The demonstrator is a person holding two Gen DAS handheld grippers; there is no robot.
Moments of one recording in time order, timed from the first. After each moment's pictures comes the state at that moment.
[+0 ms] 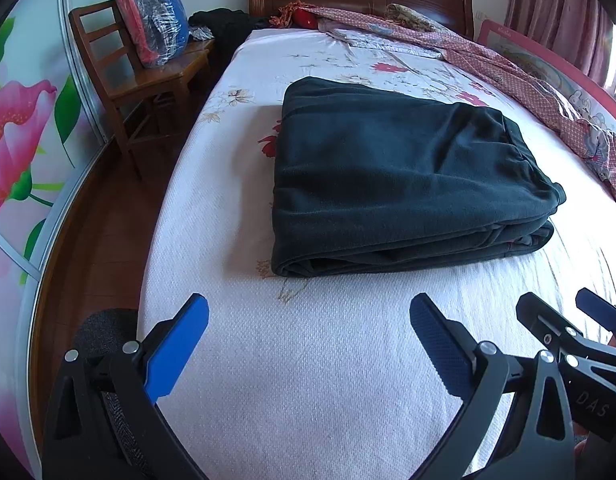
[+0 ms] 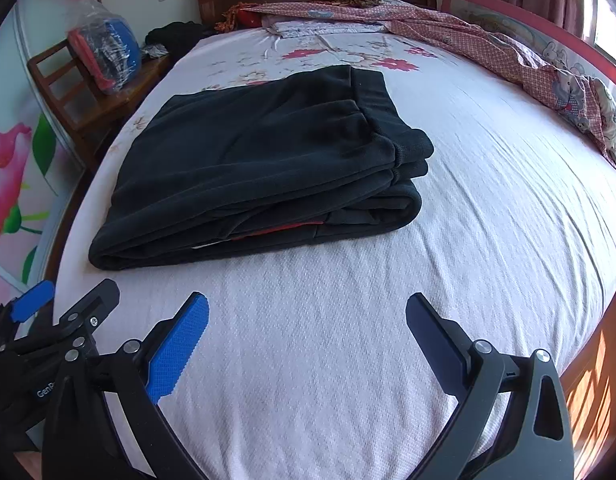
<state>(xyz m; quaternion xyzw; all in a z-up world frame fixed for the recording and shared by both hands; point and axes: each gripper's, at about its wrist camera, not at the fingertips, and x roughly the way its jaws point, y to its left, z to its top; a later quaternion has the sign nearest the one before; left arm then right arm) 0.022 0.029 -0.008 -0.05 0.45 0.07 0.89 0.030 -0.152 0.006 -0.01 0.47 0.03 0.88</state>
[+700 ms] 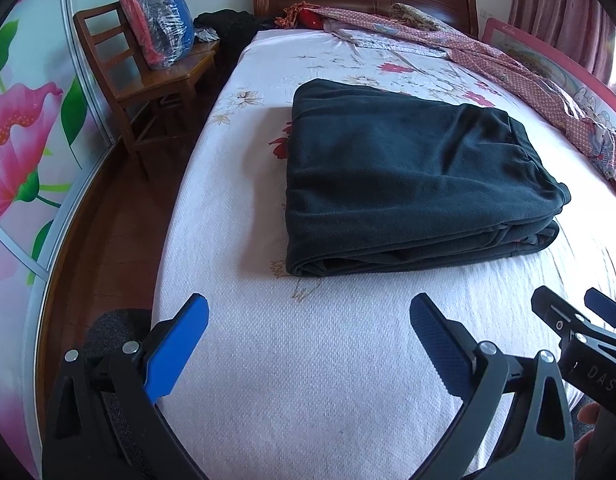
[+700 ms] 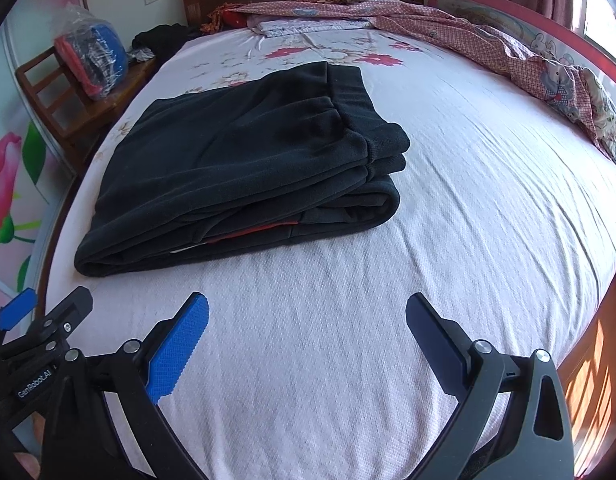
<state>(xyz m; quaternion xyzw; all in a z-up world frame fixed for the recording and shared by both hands) 0.020 0.035 -0.004 -0.04 0.45 0.08 0.89 0.032 -0.161 0.003 0.00 0.47 0.01 0.88</state>
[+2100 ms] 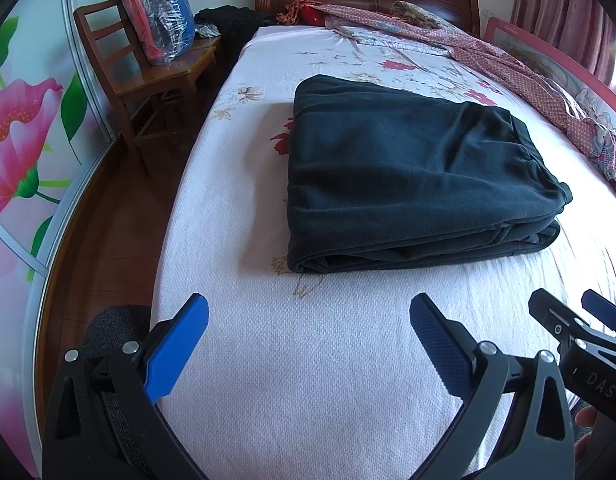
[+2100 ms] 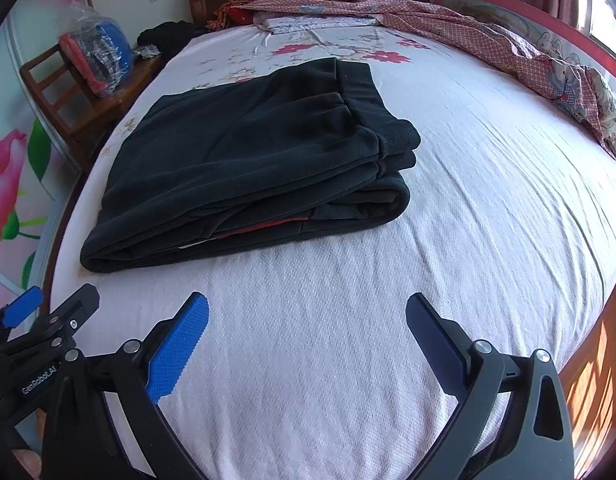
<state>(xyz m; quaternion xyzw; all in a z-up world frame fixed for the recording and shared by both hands) 0.019 0.036 -0.005 -0.05 0.46 0.08 0.88 0.032 -0.159 0.002 0.01 0.47 0.02 0.88</state>
